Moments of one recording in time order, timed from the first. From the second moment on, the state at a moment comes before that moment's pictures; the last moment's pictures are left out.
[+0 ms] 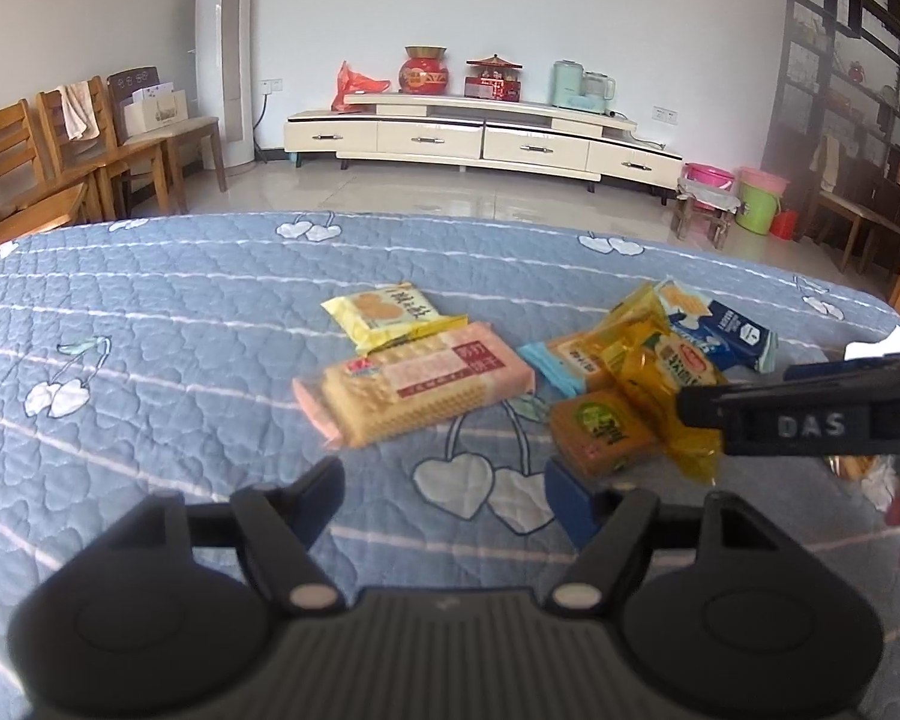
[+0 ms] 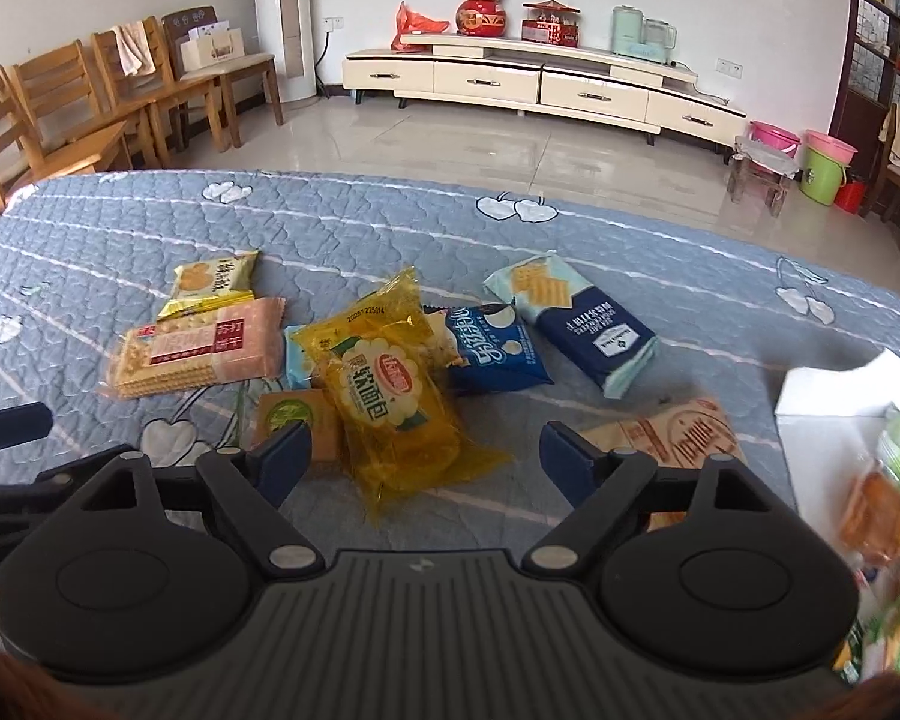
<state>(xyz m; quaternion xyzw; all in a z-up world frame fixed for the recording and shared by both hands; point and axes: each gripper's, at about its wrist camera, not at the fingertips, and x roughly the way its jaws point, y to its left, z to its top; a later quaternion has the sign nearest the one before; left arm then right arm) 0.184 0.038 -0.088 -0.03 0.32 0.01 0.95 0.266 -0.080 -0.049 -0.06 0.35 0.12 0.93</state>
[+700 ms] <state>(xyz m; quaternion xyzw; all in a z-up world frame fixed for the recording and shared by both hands) 0.227 -0.008 -0.099 -0.03 0.32 -0.03 0.95 0.272 -0.127 -0.042 -0.02 0.32 0.13 0.94</state>
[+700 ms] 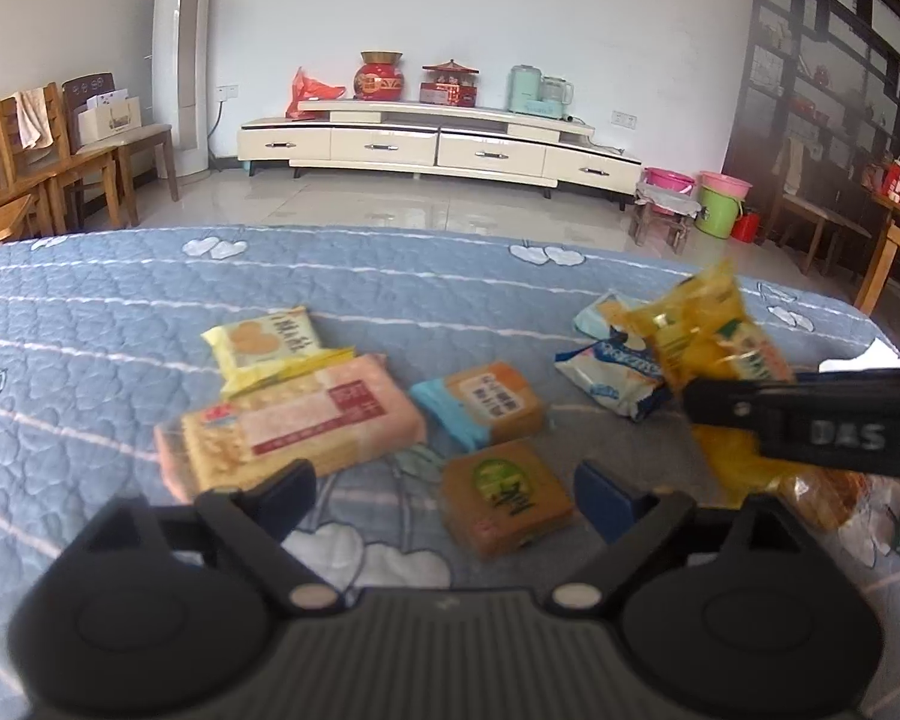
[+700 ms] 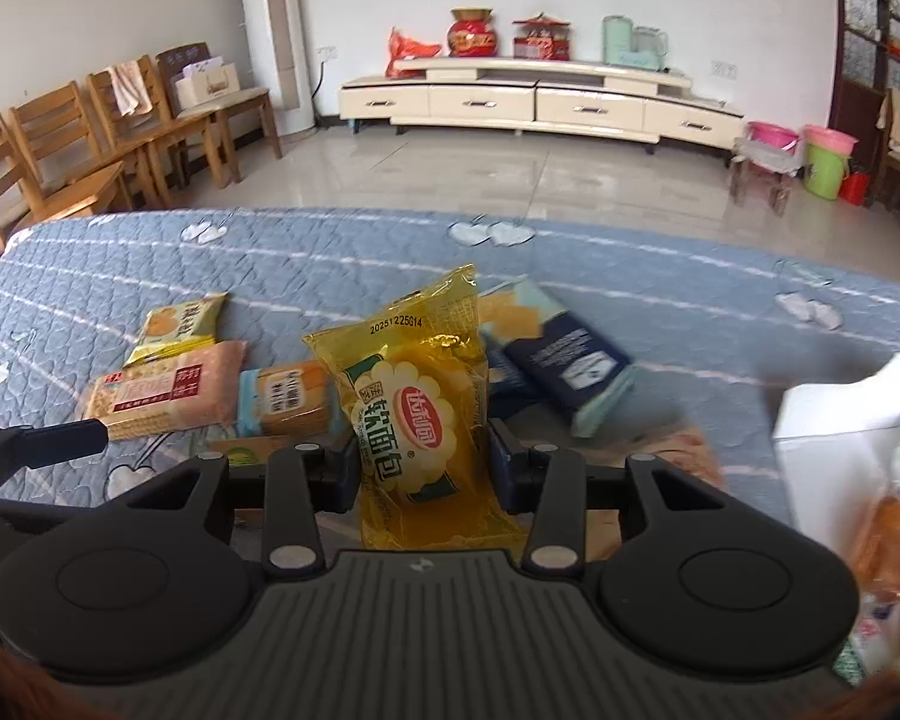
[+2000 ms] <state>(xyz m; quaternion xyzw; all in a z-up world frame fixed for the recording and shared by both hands) 0.117 -0.084 0.013 0.02 0.26 -0.06 0.96 0.123 -0.204 0.043 0.02 0.27 0.07 0.96</state>
